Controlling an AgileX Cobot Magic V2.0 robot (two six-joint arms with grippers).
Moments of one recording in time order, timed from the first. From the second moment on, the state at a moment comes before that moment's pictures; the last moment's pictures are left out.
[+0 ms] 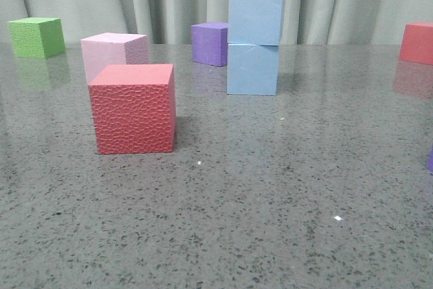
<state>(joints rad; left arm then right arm) -0.29 0.78 -0.86 0.21 0.87 -0.29 0.21 0.74 -0.85 -0.27 0.96 0.28</state>
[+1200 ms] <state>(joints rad) -0.29 0.56 -0.73 0.18 0.85 -0.41 0.21 0.74 -0.85 -0.27 0.96 0.28</state>
